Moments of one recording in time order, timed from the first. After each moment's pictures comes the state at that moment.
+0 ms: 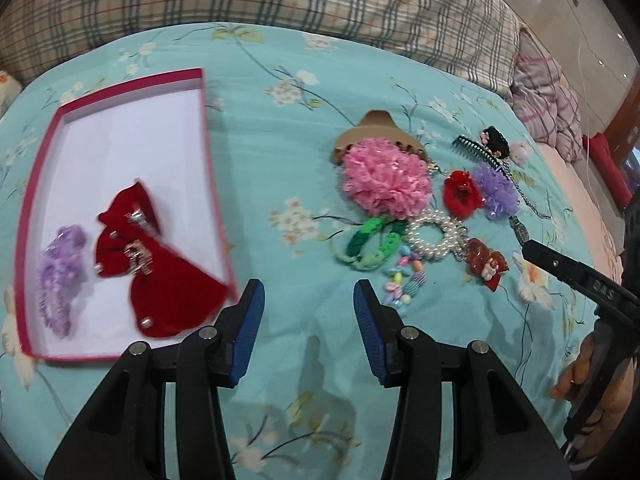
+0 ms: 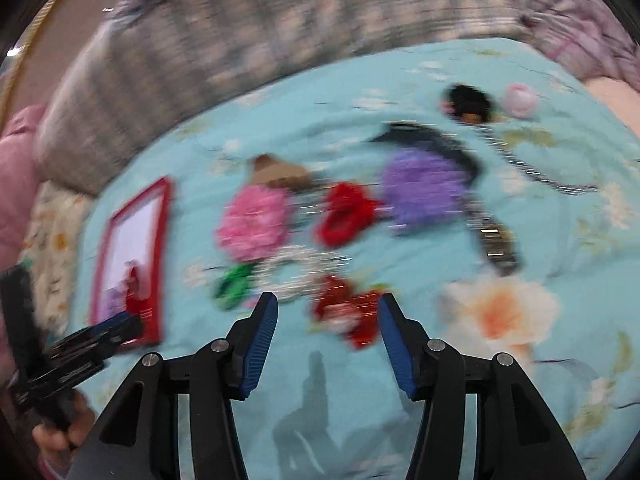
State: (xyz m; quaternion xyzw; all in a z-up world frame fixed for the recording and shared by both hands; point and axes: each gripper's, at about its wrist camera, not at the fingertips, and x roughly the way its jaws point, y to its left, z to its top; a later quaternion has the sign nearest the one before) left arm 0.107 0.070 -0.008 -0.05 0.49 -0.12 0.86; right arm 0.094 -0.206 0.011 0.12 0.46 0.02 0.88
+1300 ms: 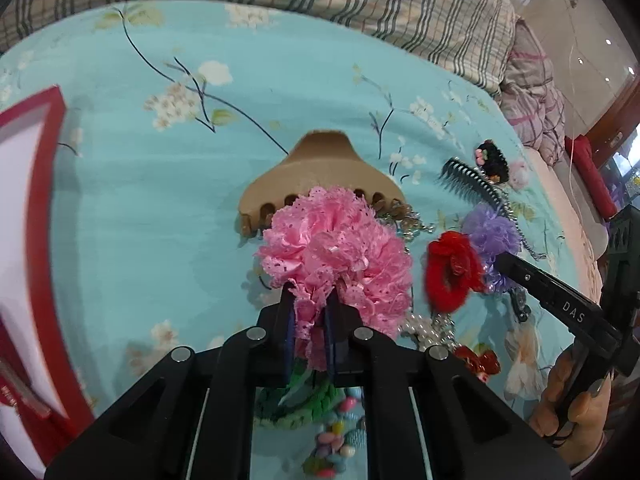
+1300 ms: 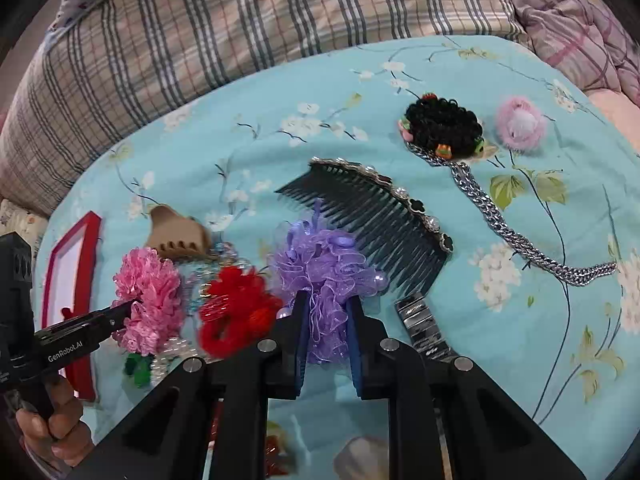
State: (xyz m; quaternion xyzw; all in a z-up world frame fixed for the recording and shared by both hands) left arm 0.211 0.009 -0.041 -0.07 0.51 -0.19 0.83; right arm 0.176 -0.247 -0.009 0.10 0.45 0.01 0.89
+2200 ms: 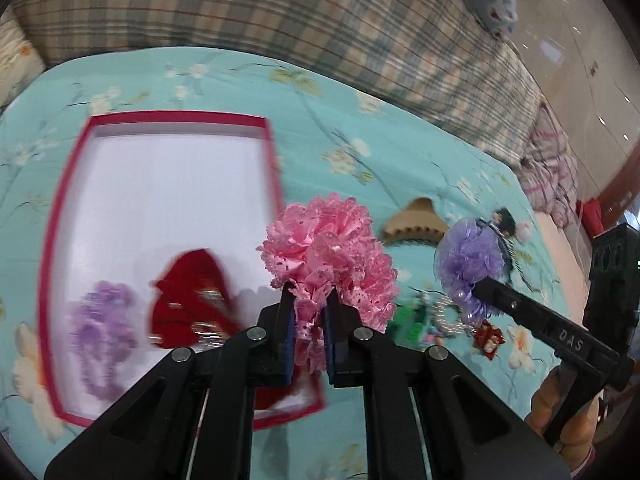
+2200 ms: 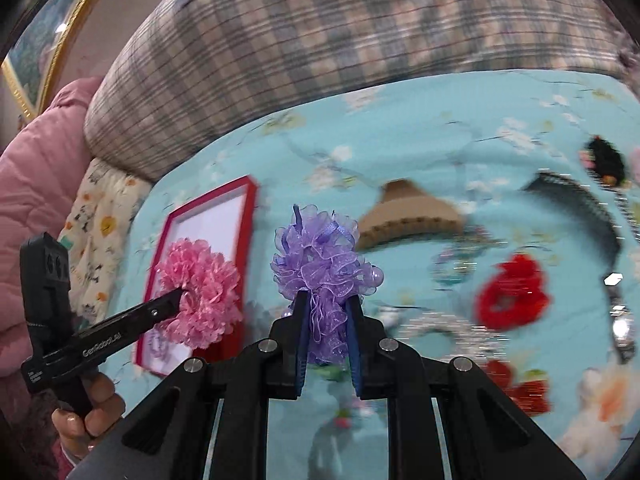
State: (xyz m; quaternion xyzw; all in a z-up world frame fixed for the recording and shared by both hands) left arm 0.150 0.160 0.014 -0.13 0.45 -0.10 0.88; right arm 0.155 -0.082 0.021 0.10 0.44 0.18 0.87
